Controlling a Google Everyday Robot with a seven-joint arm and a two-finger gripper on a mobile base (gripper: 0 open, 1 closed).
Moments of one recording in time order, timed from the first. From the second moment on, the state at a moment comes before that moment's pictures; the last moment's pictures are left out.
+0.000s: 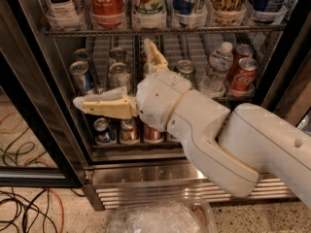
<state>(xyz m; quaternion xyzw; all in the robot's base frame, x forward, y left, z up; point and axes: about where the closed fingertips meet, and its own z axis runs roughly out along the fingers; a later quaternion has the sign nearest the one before) 0.469 0.069 1.000 -0.34 0.57 0.26 0.71</state>
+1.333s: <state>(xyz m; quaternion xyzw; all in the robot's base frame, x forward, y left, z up) 0.466 0.077 1.014 -0.29 0.60 0.29 0.68</state>
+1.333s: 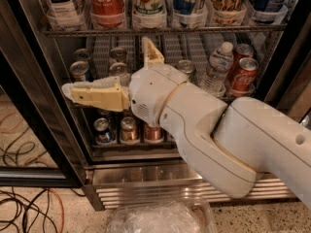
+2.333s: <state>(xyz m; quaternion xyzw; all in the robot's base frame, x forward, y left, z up) 0.493 0.069 1.026 -0.25 0.61 0.30 0.69</state>
